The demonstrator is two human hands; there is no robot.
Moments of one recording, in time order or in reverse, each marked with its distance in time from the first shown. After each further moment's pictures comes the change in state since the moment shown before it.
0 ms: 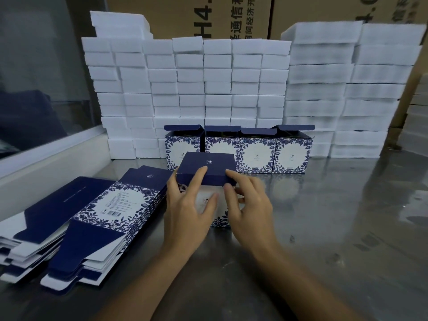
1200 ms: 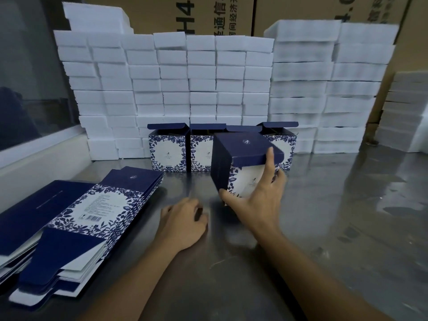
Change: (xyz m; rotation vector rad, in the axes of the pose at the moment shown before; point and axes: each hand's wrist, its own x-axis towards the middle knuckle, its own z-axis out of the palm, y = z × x) left_hand 0.010 -0.032 0.035 0.292 -0.487 -0.041; right_hand 0.024 0.048 -0.018 -0.201 0.124 0.202
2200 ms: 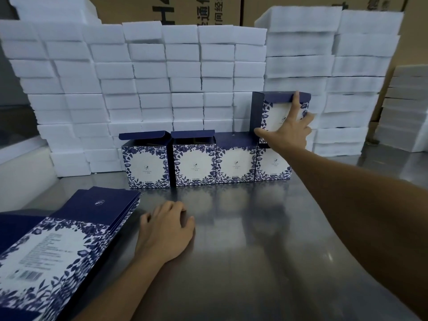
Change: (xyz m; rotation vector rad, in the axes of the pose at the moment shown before) left_hand 0.070 -0.017 0.025 0.157 -0.007 -0.080; right_hand 0.238 0.069 0.013 -0.279 0.114 0.201
